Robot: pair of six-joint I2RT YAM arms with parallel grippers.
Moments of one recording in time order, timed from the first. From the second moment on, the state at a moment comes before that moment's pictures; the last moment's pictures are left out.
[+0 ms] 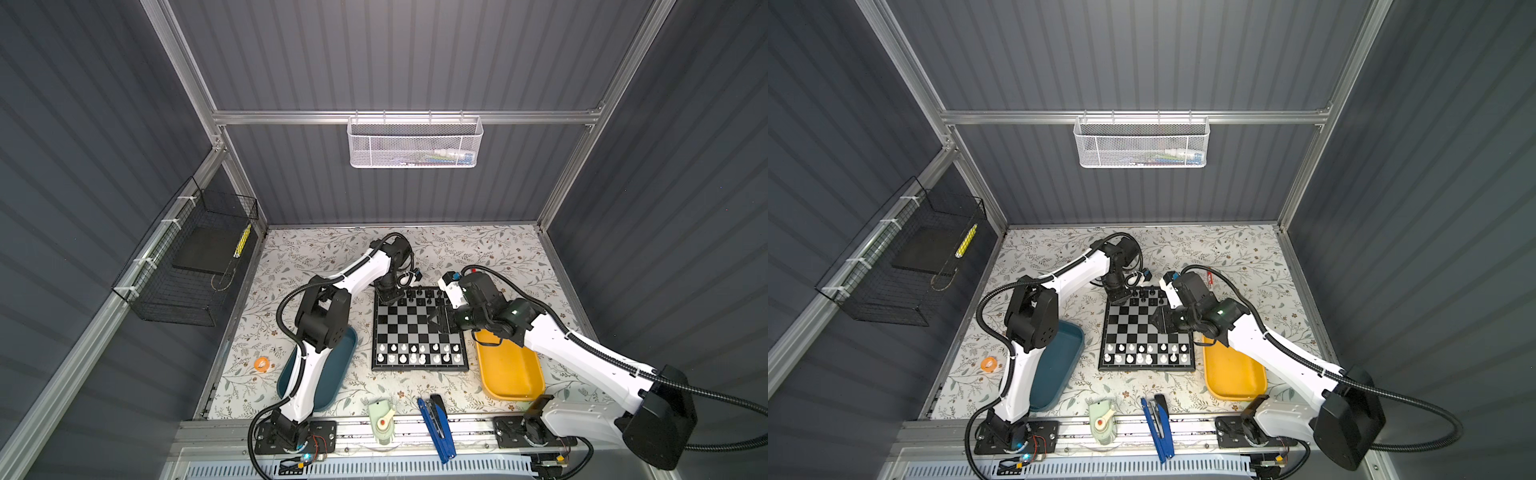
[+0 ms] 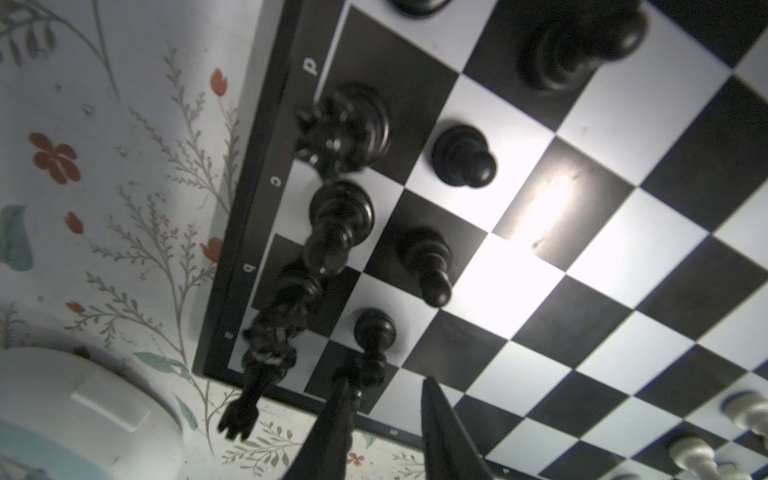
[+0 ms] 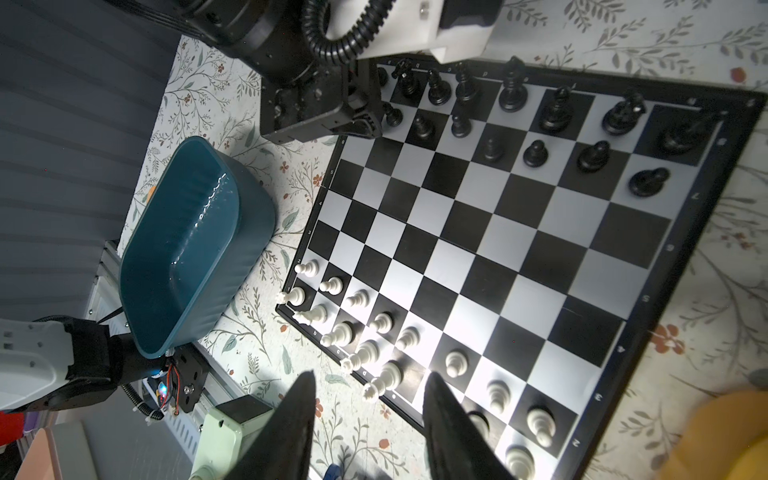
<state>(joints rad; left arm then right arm) -0.62 2.23 1.92 -1.19 0.01 0.57 0.69 1.22 0.93 -0.55 -0.22 0.47</state>
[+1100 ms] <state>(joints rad) -0.62 2.05 1.97 -1.14 -0.01 0.50 0.47 1.15 0.94 -0.48 -0.09 0.46</state>
